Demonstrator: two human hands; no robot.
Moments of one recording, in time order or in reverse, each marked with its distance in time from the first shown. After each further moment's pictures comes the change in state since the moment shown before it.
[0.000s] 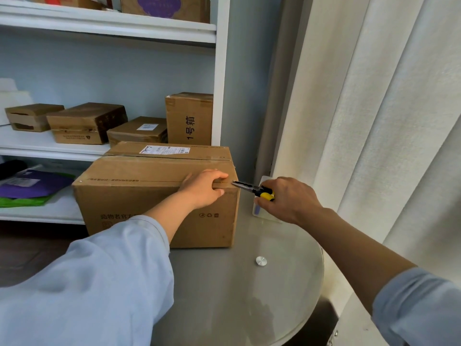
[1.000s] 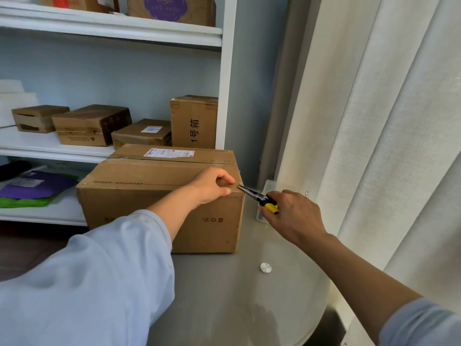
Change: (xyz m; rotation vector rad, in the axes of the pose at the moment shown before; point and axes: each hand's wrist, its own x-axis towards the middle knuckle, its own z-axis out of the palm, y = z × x) left_hand 0.014 0.000 -0.008 -0.289 -0.036 -0.030; right_hand -0.014 -0.007 0.019 0.012 0.097 0.076
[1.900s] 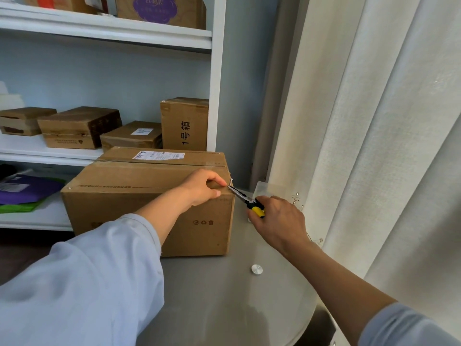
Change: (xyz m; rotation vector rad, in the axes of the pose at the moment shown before) left_hand 0.003 0.002 0.003 0.005 0.006 -0.008; right_hand -0.008 -0.009 0.005 0.049 0.023 0.045
